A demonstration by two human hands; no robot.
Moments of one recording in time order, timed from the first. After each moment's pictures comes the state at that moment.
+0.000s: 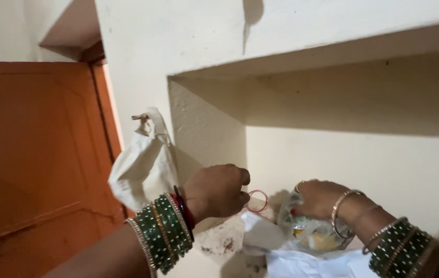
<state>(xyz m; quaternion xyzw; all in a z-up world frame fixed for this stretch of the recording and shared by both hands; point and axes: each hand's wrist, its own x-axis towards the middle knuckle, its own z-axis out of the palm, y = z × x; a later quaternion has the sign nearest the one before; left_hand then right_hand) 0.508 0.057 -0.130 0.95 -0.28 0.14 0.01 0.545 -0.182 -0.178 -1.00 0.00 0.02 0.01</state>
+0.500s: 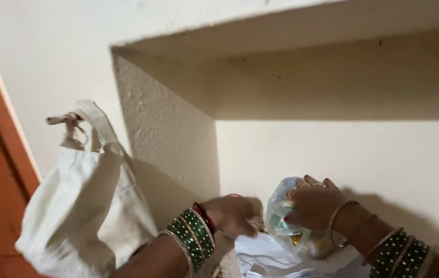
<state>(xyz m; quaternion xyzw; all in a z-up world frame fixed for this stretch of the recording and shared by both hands) 0.732 0.025 -0.232 0.86 -0.50 -0.09 0.02 0.616 -0.161 -0.219 -0.99 0.13 0.03 -0.11</state>
